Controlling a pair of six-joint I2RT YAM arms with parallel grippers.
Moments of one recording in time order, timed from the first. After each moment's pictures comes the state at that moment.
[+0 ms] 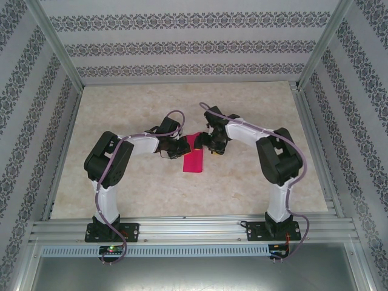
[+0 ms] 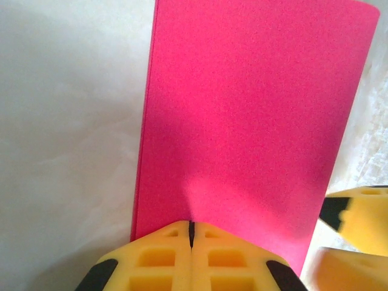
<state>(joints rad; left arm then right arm) -0.47 1.96 1.12 -0.15 0.45 -0.82 0.48 1.92 1.32 -0.66 -0.31 0.67</state>
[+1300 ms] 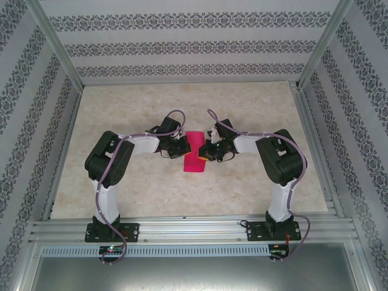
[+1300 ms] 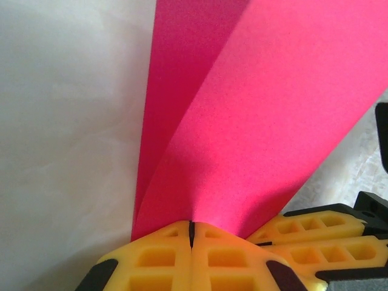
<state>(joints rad) -0.47 1.97 1.13 -0.15 0.45 -0.82 0.43 1.93 1.00 -0.13 -0.67 0.71</state>
